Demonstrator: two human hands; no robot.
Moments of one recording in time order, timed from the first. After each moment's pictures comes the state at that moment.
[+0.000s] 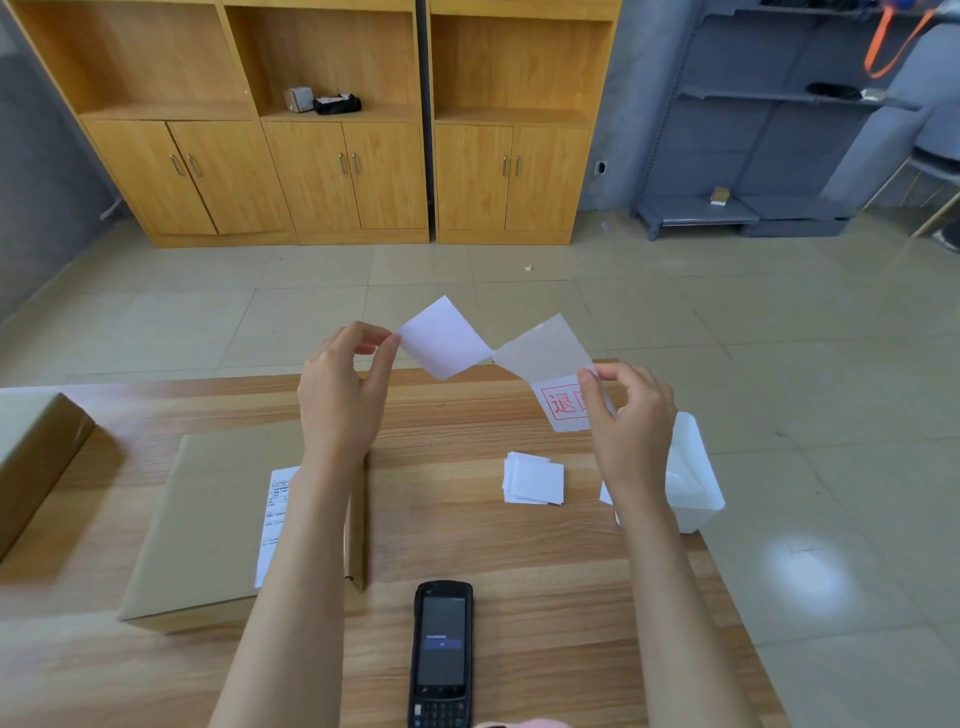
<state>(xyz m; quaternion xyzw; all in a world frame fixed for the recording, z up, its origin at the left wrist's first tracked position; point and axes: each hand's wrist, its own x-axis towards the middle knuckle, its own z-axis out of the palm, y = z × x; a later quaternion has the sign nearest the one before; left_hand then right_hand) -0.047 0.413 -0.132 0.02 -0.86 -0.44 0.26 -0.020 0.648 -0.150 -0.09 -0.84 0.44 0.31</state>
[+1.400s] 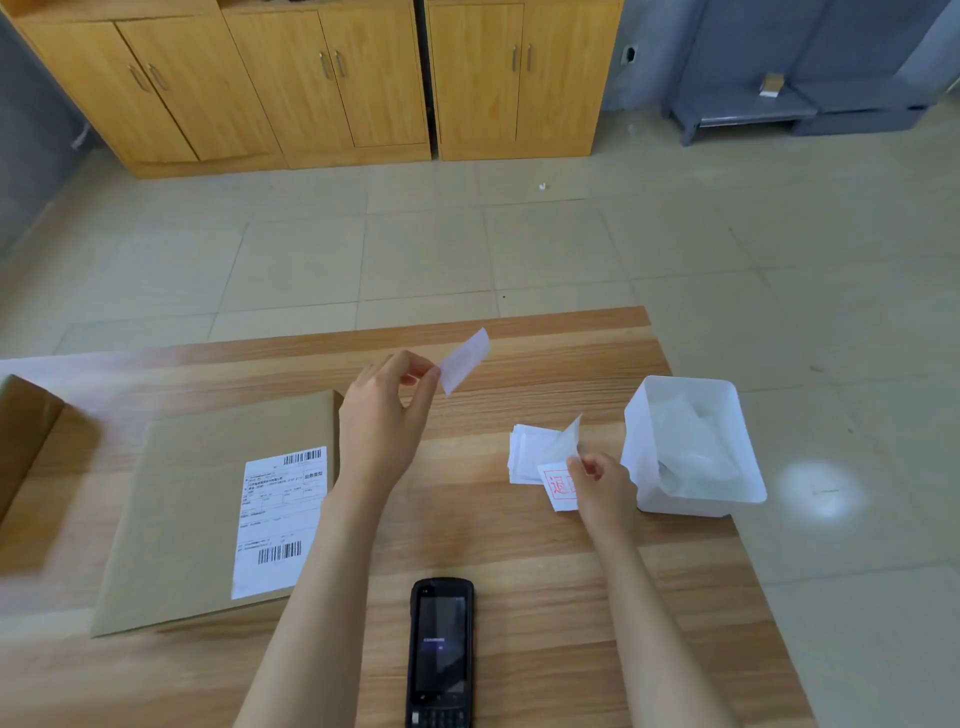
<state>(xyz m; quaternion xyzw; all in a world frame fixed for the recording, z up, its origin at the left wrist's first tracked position) -0.088 0.449 -0.203 -0.01 -0.92 -0.37 0.15 -0.055 0.671 -0.332 -0.29 -0.84 0.46 -0.02</state>
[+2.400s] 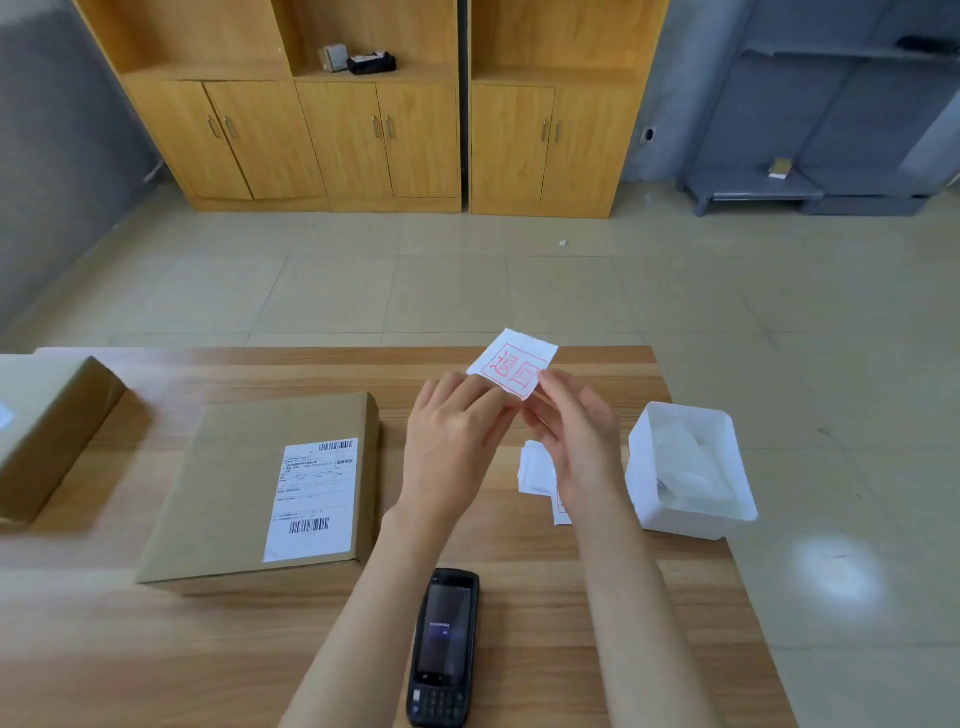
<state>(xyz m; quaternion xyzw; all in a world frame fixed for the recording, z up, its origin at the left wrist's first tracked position) -0.031 0.484 -0.177 -0.18 -0.88 -0.21 0.38 -0.029 0.603 -0.148 -0.18 -0.48 0.86 -0.02</state>
